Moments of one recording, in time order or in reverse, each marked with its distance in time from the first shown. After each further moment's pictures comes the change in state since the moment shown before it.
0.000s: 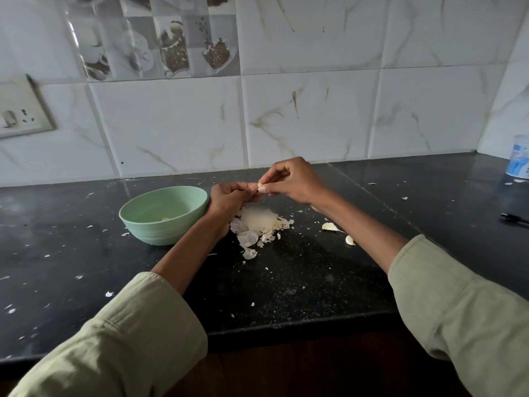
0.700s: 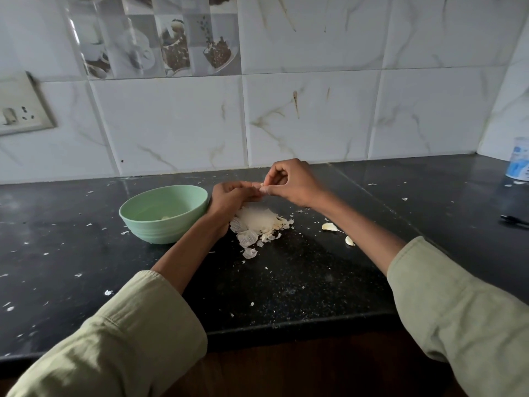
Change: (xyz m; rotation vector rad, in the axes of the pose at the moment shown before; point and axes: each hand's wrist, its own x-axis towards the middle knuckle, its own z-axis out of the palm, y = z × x) left_hand 0.000 0.001 0.001 0.004 -0.046 0.016; right_hand 0.005 0.007 0.003 -0.198 -0.009 -0.061
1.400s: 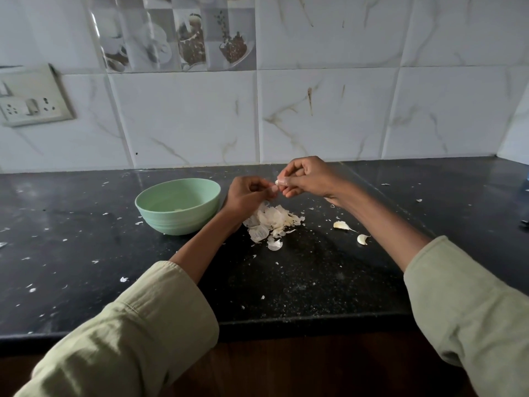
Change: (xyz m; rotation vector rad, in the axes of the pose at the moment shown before) left_hand -0.001 -0.005 0.003 0.202 -0.057 0.149; right_hand -0.003 -0.008 -0.017 0.355 -0.171 0.237
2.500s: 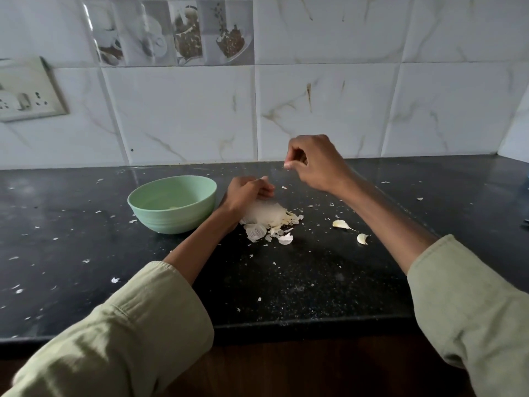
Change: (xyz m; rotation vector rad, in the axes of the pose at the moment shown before) left_hand 0.011 -0.007 0.004 -0.100 0.038 -0.102; right_hand 0.005 -0.011 -0.010 -0.736 0.200 -0.349
